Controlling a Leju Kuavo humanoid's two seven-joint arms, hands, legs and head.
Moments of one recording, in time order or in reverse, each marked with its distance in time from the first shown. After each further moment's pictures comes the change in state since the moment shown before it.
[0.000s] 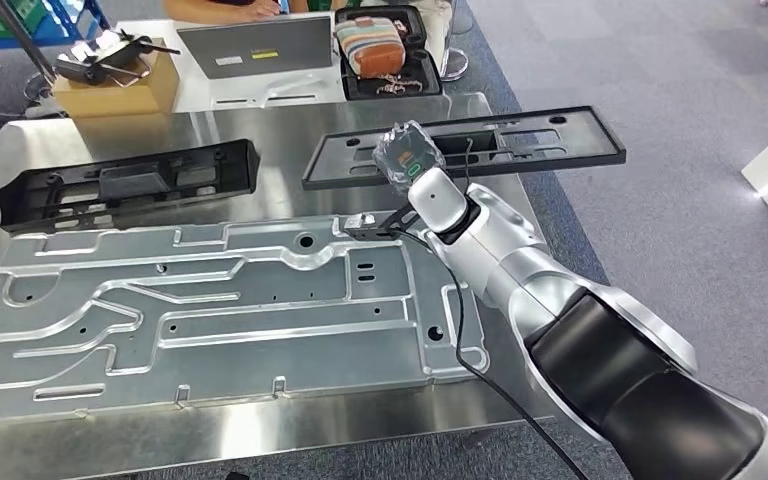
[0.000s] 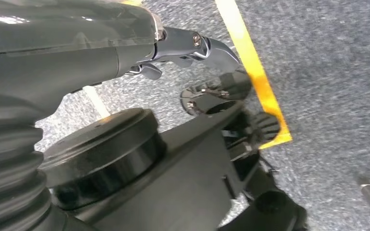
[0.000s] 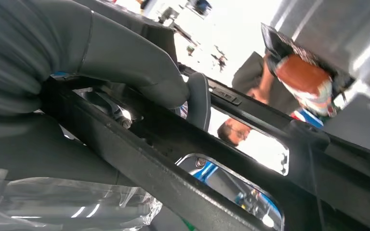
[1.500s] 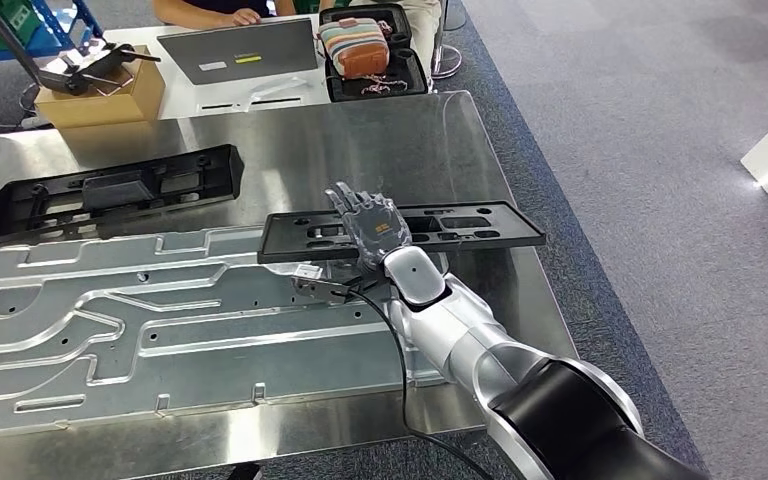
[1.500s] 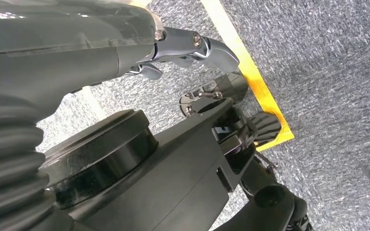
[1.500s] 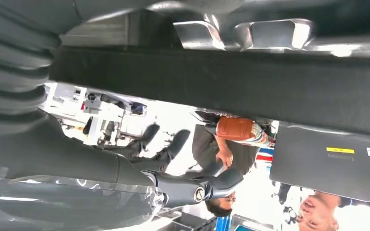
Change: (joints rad) left arm -0.035 -0.001 -0.002 0.000 -0.075 -0.005 0.033; right arm 0.260 0.135 -0.350 -0.009 -0.174 -0.230 -0.091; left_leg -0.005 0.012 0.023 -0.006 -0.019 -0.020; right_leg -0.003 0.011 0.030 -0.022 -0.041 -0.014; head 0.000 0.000
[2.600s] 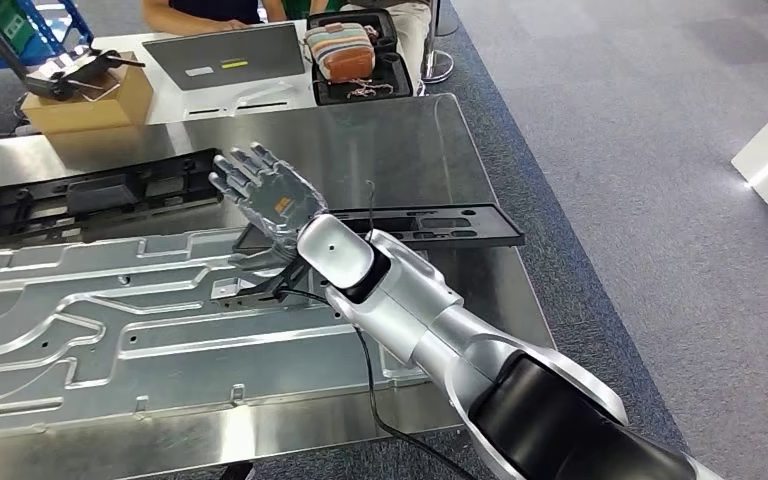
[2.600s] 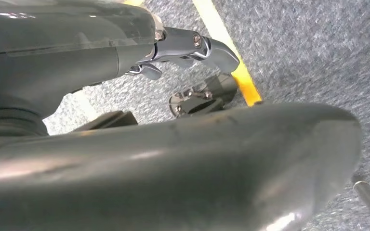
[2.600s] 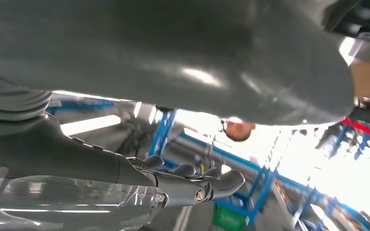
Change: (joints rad) left arm -0.006 0.002 0.042 0.000 -0.013 0.020 -0.016; right arm -0.078 0.053 0.300 -0.354 0.178 0.288 -0.015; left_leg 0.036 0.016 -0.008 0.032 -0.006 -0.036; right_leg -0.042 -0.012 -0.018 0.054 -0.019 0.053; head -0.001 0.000
